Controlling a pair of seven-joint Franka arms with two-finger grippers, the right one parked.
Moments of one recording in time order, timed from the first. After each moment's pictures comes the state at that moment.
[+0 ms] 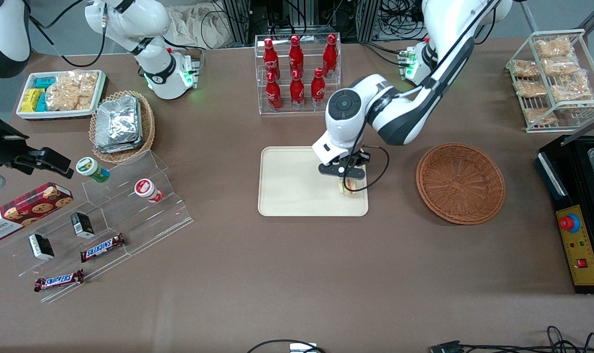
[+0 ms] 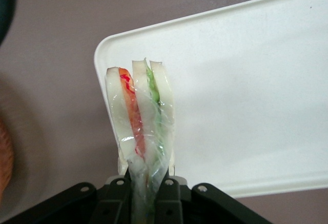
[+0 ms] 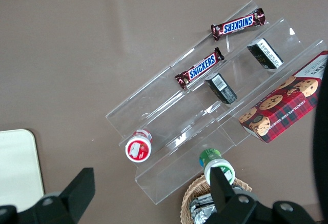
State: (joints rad) arm -0.12 0.41 -0.64 -1.96 0.37 2.17 -0.72
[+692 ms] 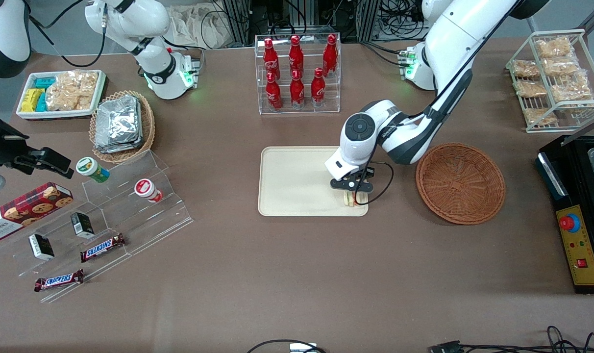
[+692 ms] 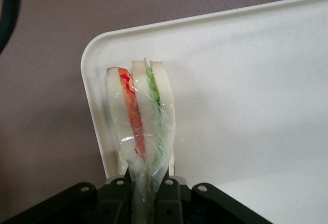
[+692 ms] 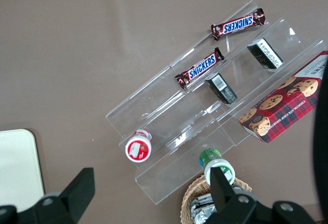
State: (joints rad) arm -0.11 0.49 -0.57 -2.03 0.41 2.36 -0.77
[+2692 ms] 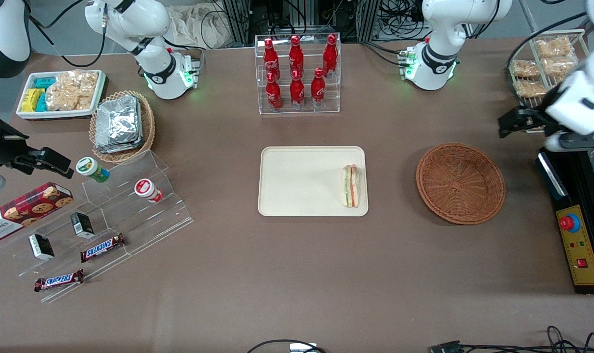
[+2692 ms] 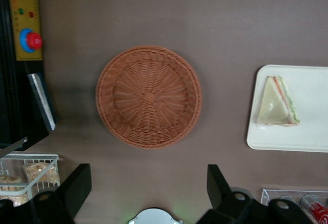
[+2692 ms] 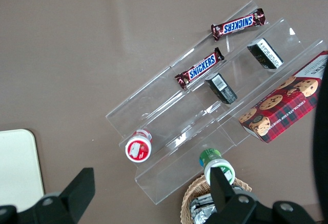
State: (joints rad) arm -0.07 -0.02 0.02 -1.57 0.01 1.46 -0.08
